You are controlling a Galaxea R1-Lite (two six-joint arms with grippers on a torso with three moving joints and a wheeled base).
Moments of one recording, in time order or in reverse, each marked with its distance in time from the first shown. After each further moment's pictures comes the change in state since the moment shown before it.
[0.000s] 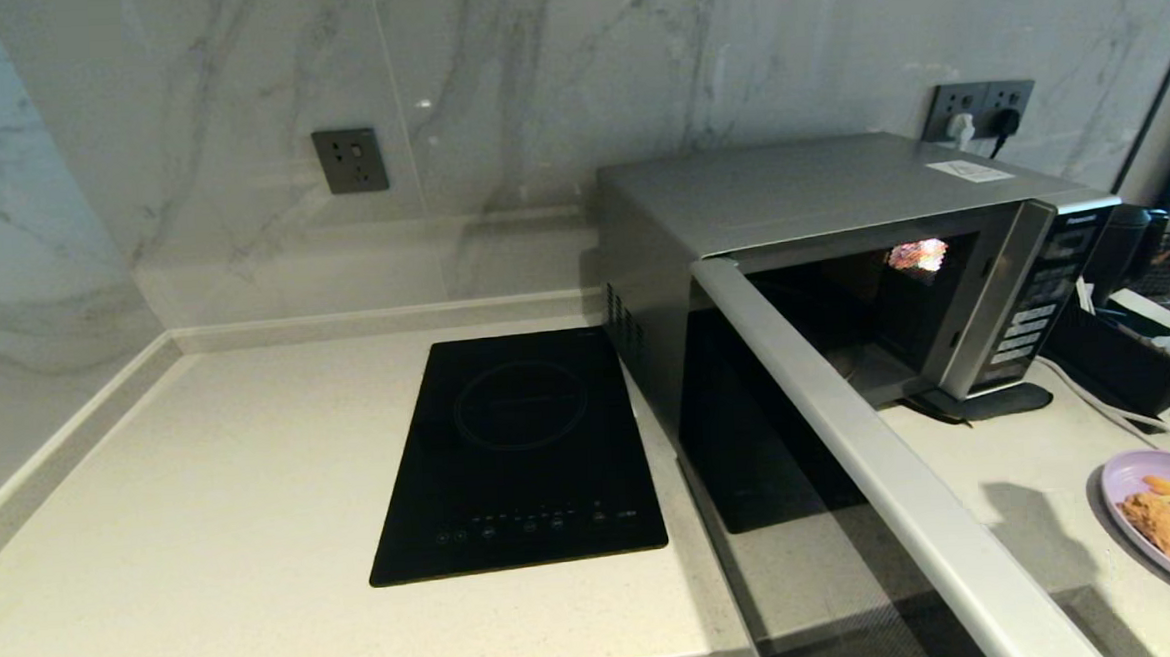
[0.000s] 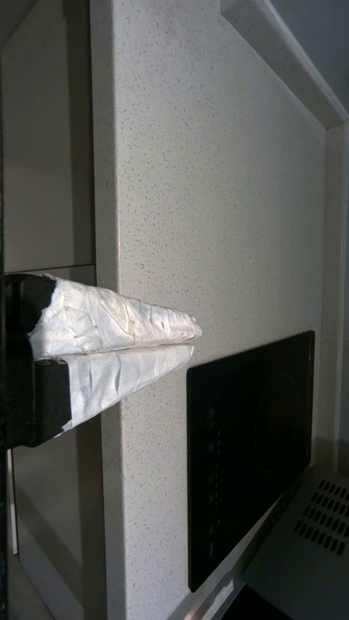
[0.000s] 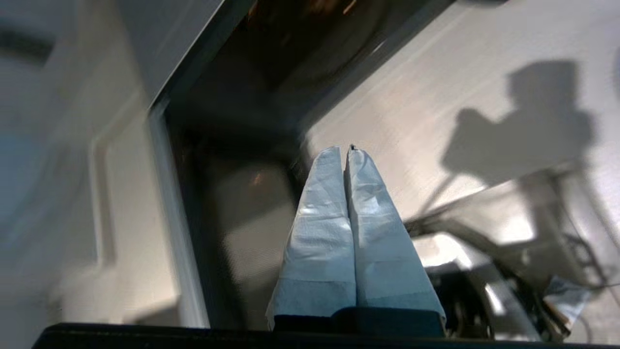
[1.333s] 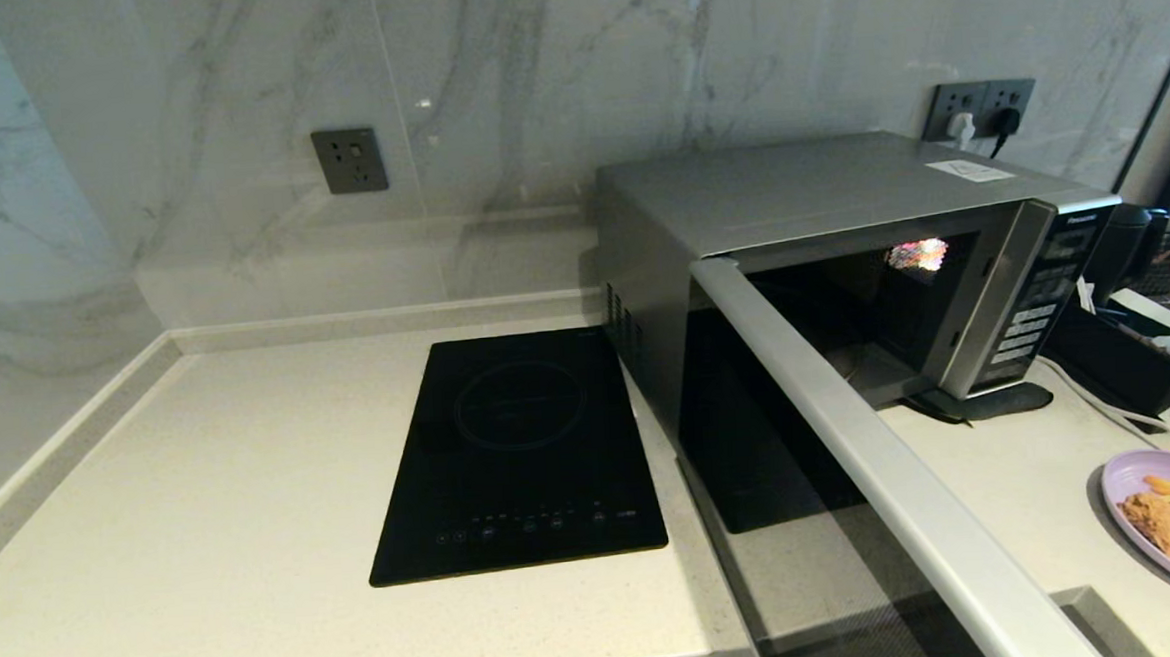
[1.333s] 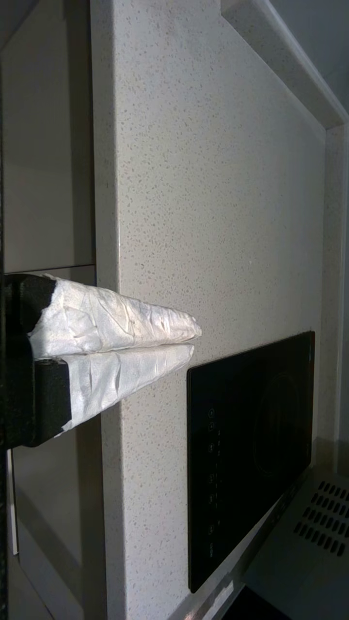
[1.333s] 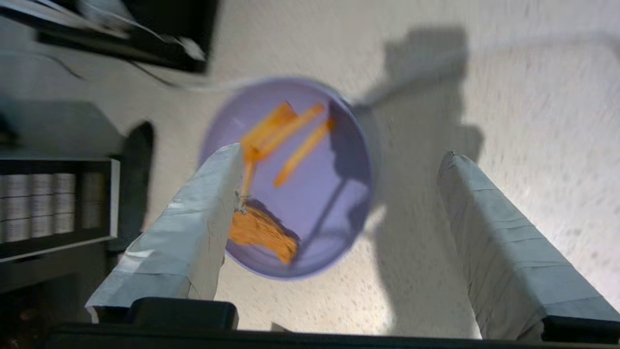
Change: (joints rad) left arm 0.000 0.000 0.000 0.000 0.000 0.000; right arm -0.876 0.278 0.590 -0.722 -0.153 -0.083
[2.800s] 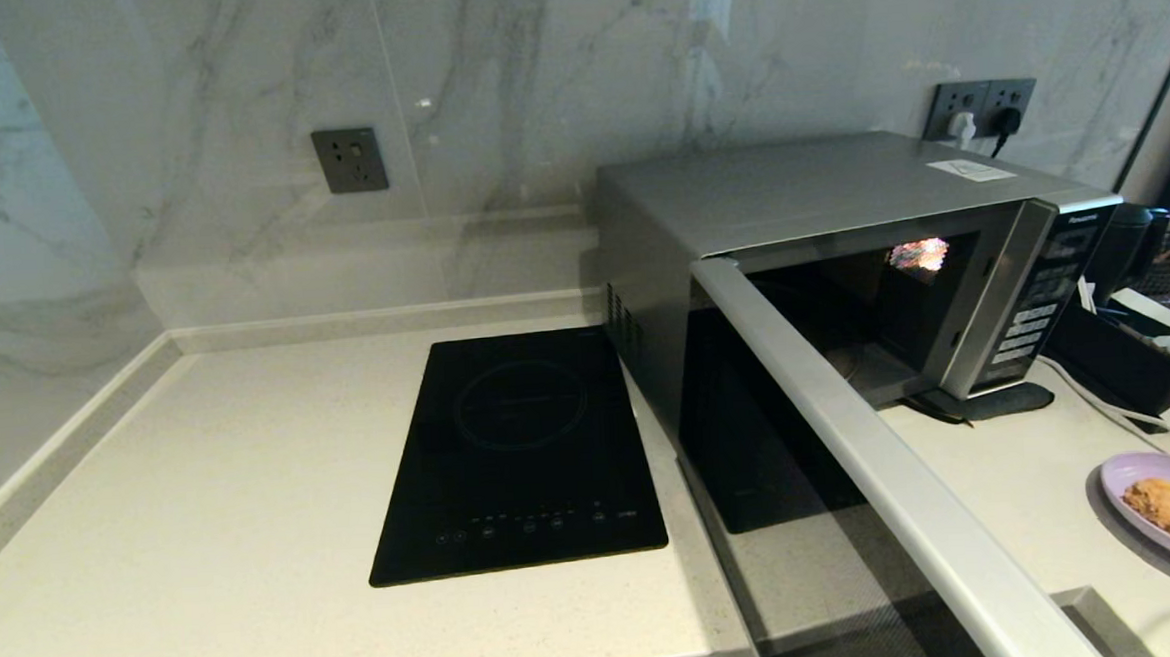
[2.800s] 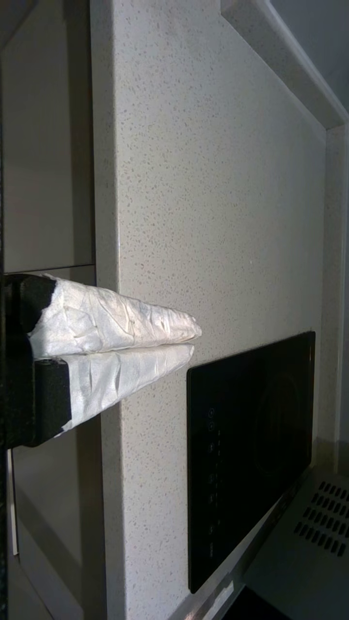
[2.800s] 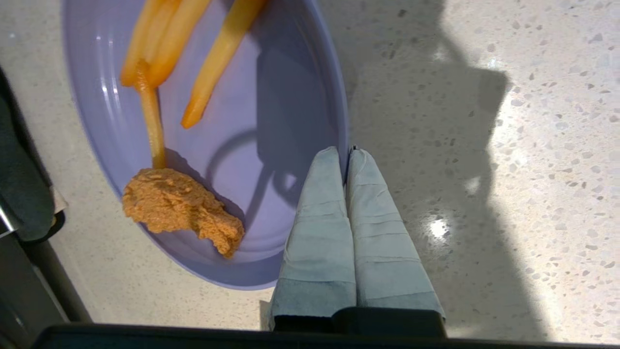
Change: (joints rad) left arm 0.000 0.000 0.000 0.000 0.000 0.000; right arm 0.143 0.304 0.015 0.093 -0.034 0.162
